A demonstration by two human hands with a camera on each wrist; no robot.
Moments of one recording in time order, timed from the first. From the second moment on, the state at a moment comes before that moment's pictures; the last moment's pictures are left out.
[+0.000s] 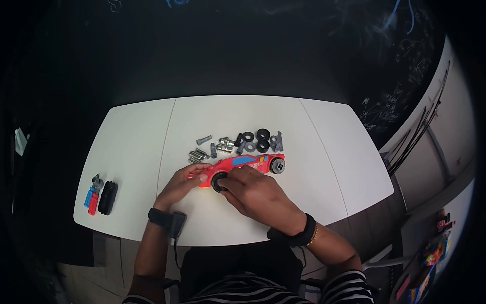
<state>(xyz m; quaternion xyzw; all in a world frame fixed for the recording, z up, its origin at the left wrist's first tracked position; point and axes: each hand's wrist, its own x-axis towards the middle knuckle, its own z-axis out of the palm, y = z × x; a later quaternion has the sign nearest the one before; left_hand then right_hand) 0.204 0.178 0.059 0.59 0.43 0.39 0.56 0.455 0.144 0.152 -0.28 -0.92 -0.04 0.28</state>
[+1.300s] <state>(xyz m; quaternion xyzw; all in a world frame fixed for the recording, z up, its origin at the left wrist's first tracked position) 0.202 0.180 0.056 0.60 0.42 0.38 0.56 0.446 0.148 0.135 -0.30 -0.87 0.01 0.39</state>
